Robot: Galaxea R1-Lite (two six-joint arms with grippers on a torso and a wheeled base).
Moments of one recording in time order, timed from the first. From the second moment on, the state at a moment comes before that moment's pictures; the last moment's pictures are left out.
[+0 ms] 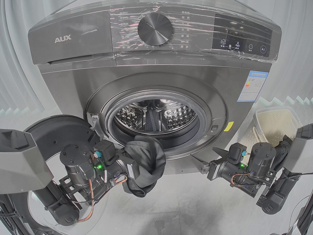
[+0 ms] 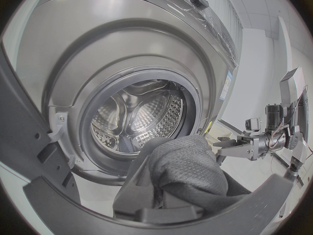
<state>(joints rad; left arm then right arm) -0.65 1.97 -0.38 -1.55 0.12 -0.09 0.61 2.01 -0.32 -1.54 -0.07 0.24</state>
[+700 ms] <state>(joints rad) -0.62 2.34 -0.99 -1.51 0.03 -0.10 0.66 1.98 -0.29 -1.54 -0.06 0.25</state>
